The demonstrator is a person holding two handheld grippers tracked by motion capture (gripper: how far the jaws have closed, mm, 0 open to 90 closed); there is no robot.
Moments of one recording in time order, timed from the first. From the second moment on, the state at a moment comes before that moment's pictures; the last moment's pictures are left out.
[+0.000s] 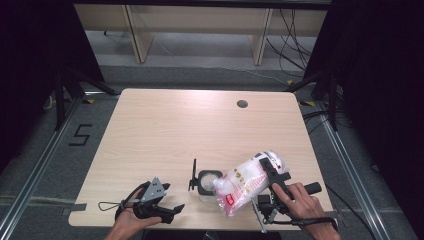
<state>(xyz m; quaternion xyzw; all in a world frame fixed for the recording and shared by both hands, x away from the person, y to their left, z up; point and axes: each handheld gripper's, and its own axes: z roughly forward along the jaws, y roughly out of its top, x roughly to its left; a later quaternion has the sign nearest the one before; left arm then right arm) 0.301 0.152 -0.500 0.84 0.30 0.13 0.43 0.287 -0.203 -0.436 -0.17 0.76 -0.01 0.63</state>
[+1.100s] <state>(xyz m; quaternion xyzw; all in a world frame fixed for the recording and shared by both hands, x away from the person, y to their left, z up) 0.302 0.154 -0.500 0.84 0.29 0.14 0.43 0.284 -0.215 -0.429 -0.15 0.76 0.00 0.63</state>
